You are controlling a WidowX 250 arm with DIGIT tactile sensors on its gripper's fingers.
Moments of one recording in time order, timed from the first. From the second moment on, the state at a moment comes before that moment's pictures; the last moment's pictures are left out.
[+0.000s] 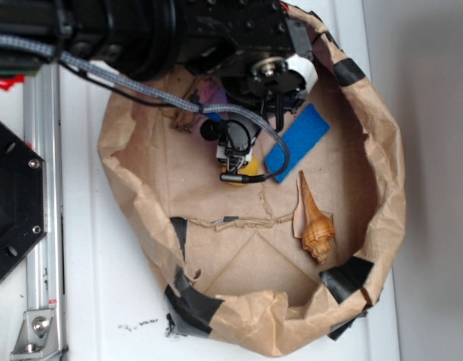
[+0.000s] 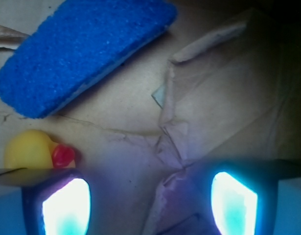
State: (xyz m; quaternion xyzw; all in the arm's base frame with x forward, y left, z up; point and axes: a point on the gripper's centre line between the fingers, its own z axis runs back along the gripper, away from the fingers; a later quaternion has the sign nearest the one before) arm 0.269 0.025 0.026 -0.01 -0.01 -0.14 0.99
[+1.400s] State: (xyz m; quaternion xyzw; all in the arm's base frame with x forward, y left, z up) arm 0.262 -0.018 0.022 -0.03 0.00 -0.18 0.98
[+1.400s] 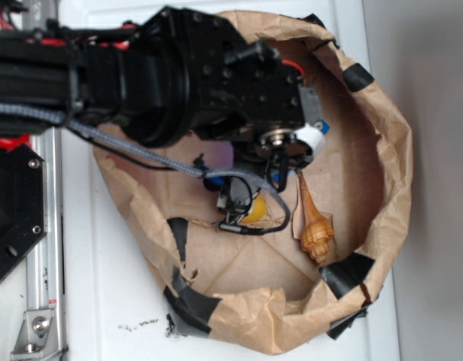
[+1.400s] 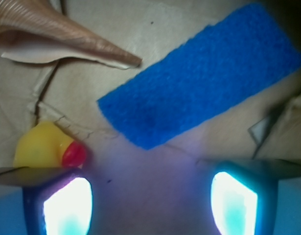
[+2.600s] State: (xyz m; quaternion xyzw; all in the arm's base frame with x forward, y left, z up) arm 0.279 -0.077 0.021 -0.07 -0.03 -0.21 0.97
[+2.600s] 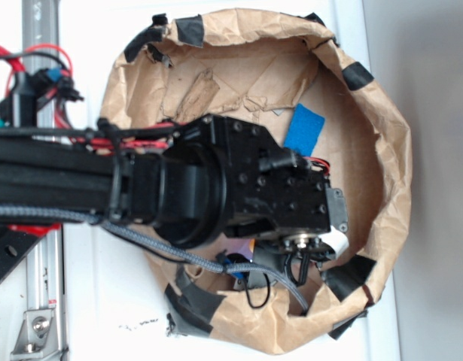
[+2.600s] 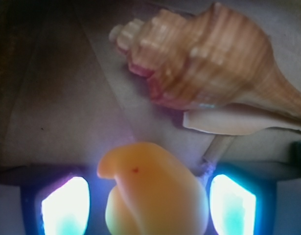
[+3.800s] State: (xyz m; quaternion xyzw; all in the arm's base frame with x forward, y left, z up) arm 0.243 -0.015 0.087 -0.04 -0.03 -0.11 0.99
